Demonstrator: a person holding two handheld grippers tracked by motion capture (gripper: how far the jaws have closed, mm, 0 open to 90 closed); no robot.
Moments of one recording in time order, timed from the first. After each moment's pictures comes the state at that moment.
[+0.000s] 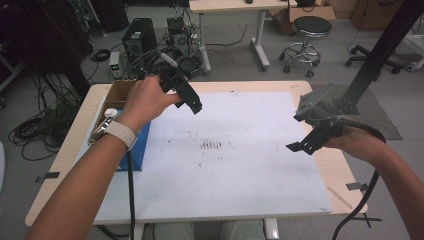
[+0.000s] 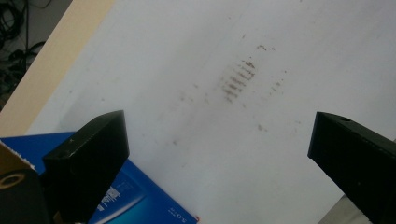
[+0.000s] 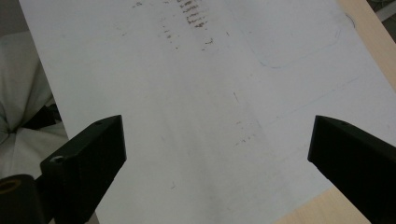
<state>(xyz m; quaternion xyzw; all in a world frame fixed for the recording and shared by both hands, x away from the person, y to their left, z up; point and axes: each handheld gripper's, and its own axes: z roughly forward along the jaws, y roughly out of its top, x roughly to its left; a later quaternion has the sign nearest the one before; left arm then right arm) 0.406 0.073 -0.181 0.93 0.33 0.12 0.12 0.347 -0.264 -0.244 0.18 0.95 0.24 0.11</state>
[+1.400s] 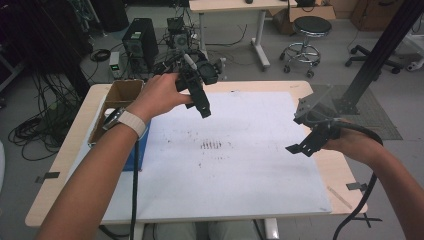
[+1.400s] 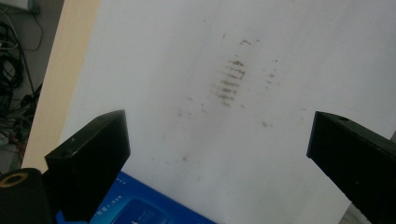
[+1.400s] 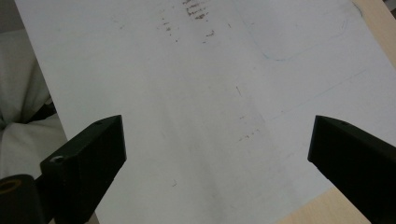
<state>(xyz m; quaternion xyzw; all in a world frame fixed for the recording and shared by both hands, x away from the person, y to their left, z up) 0.414 0.040 -0.190 0.97 0.20 0.12 0.08 0.348 -0.264 -0.254 0.18 0.95 0.24 0.11</state>
